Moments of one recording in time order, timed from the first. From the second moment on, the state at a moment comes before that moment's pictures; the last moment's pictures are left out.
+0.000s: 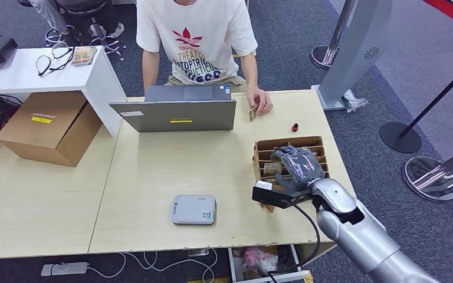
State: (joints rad) left arm -0.02 -0.05 -0.57 -0.19 1.07 0.57 0.03; right arm -0.41 -0.44 0.65 -1.25 0.90 -0.10 -0.06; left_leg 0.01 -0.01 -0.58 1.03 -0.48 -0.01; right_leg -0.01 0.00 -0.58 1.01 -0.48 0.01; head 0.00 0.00
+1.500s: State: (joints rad) left arm -0.02 -0.08 -0.57 -0.19 1.08 0.60 -0.02; right arm -0.41 -0.47 0.66 -1.26 0.88 -0.07 -0.04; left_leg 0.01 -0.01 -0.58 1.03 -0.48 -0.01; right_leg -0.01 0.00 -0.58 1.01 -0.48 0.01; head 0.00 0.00
